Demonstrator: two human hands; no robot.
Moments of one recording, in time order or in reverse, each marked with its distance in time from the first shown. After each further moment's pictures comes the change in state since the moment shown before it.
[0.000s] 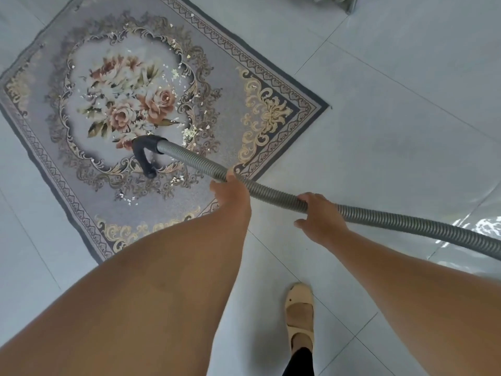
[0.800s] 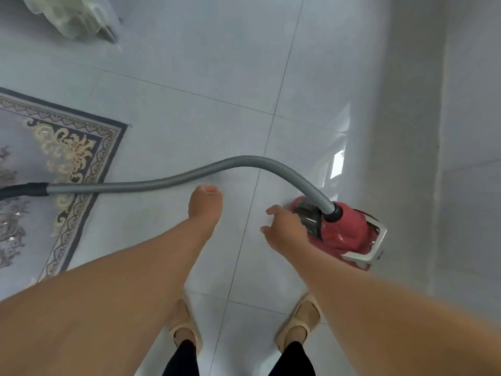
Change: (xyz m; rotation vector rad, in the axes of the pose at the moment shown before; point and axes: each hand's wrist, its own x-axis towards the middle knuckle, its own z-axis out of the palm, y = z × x) left_hand -0.344 -0.136 0.217 0.533 -0.616 0.503; right_hand -0.223 0.334 -0.114 0.256 0.230 0.534
